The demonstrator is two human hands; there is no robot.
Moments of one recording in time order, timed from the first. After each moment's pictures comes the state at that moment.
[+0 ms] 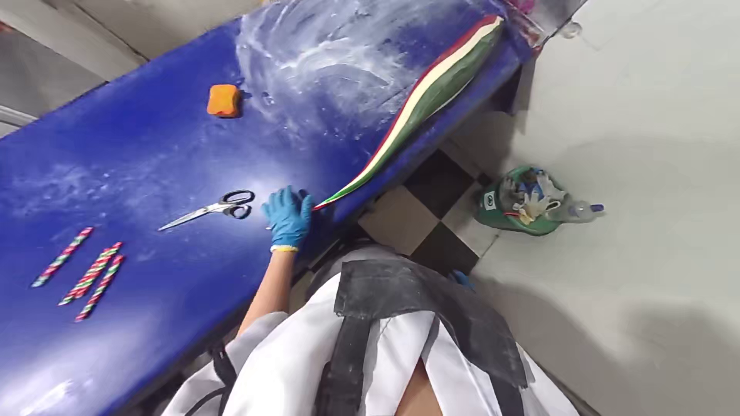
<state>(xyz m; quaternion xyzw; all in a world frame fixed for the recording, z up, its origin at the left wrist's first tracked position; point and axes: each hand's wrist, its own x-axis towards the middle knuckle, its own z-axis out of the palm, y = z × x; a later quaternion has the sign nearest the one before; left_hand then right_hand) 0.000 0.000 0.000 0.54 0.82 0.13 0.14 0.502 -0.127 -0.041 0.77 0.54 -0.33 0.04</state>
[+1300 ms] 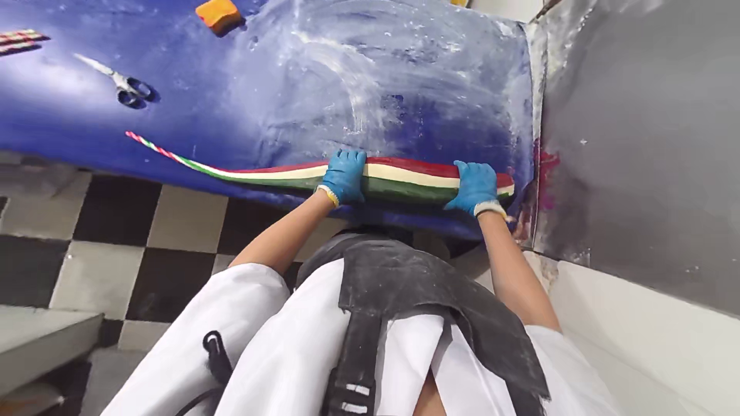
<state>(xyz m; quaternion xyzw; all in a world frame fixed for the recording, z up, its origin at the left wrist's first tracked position) 0.368 0.449 0.045 0.42 0.89 -0.01 0.20 0.574 0.733 0.052 0.25 0.94 0.00 0.22</state>
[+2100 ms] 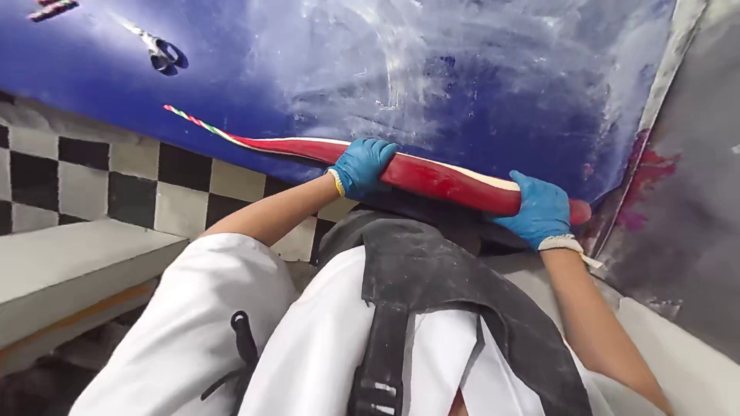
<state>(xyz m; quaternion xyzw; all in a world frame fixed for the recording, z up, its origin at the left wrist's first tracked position) 0.338 0.421 0.037 0.54 0.82 0.03 0.20 0.609 0.743 0.055 0.22 0.94 -0.10 0.25</state>
